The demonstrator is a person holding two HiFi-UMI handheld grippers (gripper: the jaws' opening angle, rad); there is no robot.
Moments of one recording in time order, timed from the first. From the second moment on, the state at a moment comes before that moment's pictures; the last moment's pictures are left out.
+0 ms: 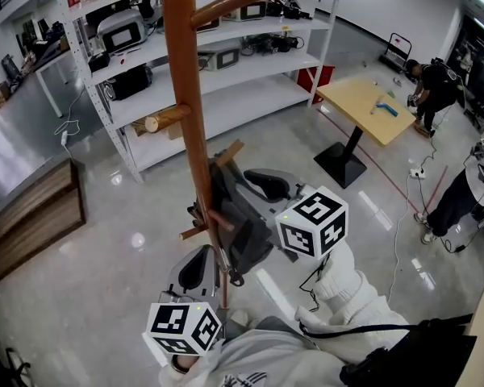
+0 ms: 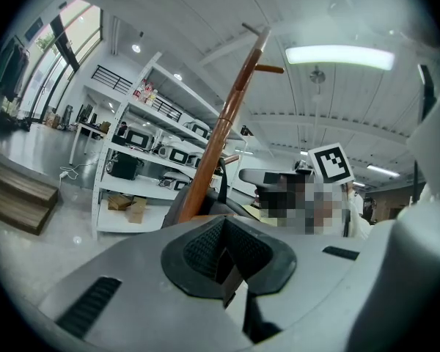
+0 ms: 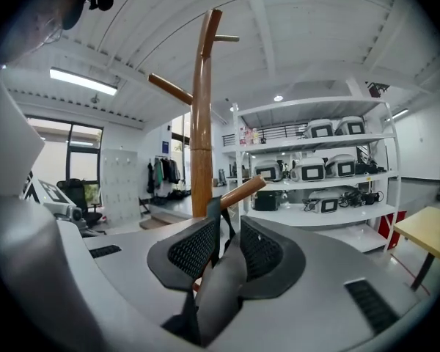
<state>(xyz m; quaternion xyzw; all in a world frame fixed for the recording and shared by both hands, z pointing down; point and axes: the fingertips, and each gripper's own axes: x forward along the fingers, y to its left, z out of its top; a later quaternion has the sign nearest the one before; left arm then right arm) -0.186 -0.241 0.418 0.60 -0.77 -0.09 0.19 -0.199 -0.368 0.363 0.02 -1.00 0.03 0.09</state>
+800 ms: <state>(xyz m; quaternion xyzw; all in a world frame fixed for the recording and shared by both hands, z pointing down) -0.160 -0.228 0.430 0.61 -0.77 -0.04 0.19 -0.073 -0.368 0.450 0.20 -0.96 0.17 0.11</state>
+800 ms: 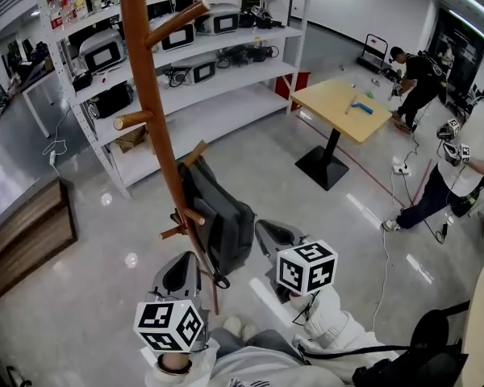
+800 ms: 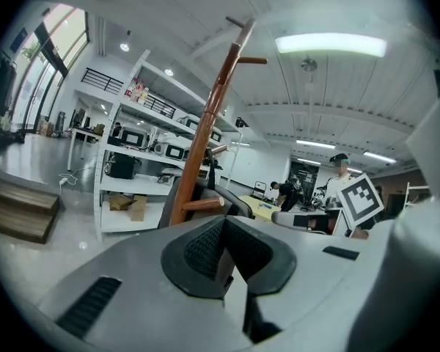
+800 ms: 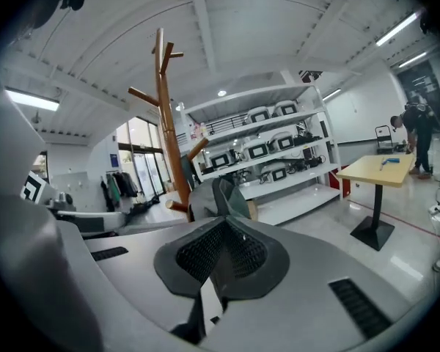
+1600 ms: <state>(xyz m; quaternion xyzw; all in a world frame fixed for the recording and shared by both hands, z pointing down) -0.141 -0.197 0.416 0.68 -0.72 -0.01 0.15 -0.087 -0.292 0.478 0.25 -0.94 0.21 0.11</state>
